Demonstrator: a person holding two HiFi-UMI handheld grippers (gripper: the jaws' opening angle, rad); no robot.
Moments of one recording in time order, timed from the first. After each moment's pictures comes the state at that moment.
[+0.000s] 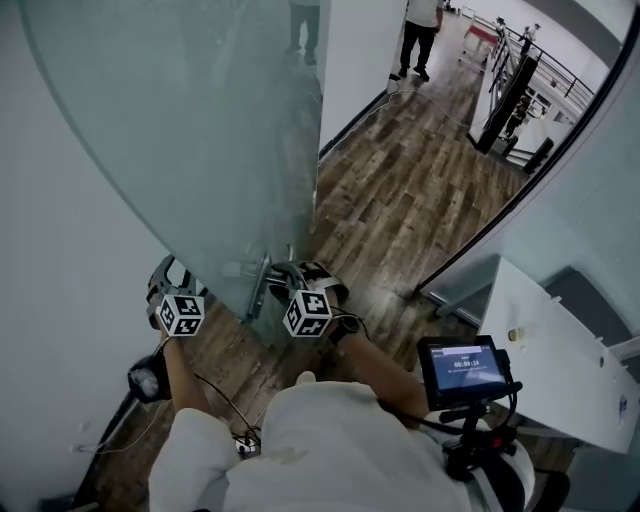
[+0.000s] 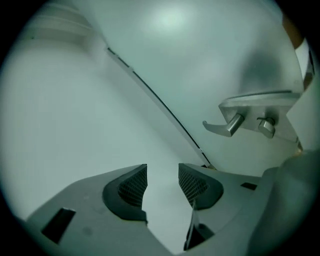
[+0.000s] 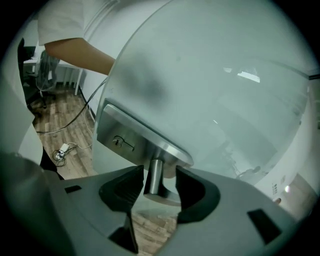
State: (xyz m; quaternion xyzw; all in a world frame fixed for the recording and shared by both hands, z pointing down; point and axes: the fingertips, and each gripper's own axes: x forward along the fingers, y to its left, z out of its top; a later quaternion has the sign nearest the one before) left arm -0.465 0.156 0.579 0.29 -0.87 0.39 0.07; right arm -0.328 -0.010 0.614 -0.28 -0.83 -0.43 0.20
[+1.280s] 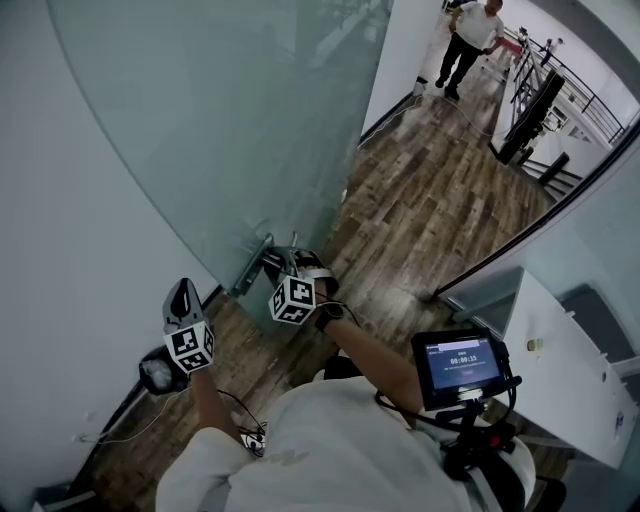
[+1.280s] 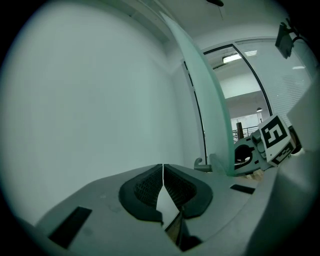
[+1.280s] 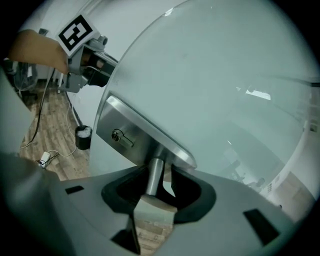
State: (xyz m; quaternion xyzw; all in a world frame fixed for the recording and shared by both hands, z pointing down) left arm -0.450 0.297 0.558 0.21 -0.98 0.05 0.04; right arm -0.447 0.104 0.627 -0.22 -0.85 -0.43 0.20
